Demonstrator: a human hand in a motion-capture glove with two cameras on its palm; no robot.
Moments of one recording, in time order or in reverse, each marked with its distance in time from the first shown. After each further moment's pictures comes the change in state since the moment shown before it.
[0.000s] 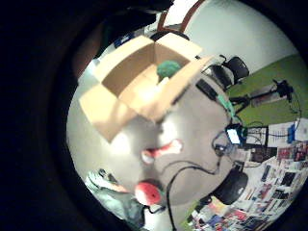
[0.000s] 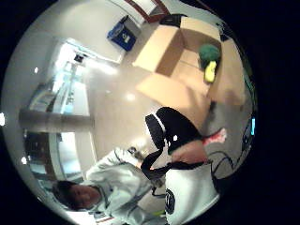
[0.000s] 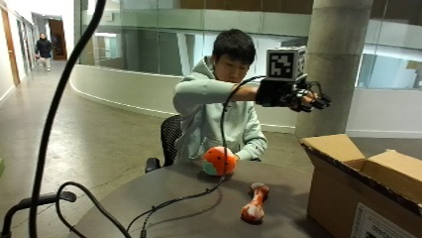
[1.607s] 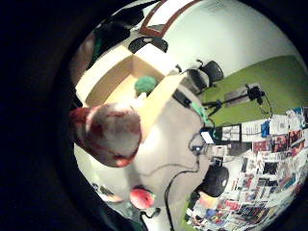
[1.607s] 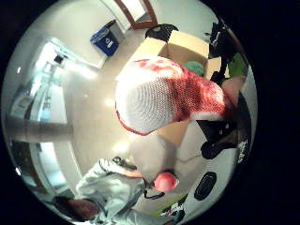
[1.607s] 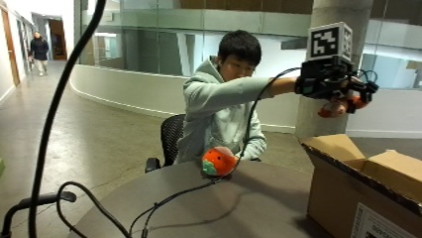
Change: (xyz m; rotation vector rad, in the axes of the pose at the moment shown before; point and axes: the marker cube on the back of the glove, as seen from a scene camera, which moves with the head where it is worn) arm 0.008 -0.098 -0.045 0.103 0.259 0.136
